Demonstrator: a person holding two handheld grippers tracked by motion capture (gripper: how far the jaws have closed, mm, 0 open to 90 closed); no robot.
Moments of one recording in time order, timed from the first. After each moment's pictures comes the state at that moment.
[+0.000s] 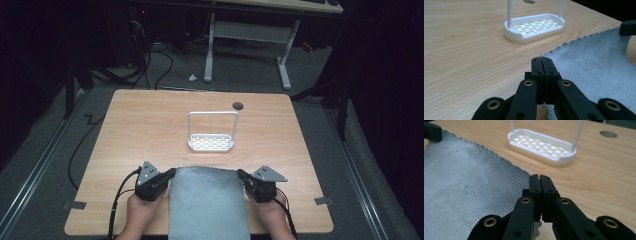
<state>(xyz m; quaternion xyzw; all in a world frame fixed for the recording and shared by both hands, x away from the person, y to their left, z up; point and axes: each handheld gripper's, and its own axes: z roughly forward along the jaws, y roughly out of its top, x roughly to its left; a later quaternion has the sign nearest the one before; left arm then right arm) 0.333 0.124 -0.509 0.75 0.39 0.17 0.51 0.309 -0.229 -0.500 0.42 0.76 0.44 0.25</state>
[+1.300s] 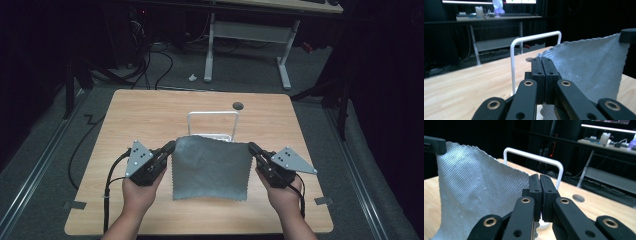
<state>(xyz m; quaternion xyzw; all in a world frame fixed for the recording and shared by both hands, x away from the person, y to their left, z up) 0.329 0.116 -0.402 0.69 0.32 0.27 0.59 0.306 -0.237 -0.393 0.36 0.69 0.52 0.35</state>
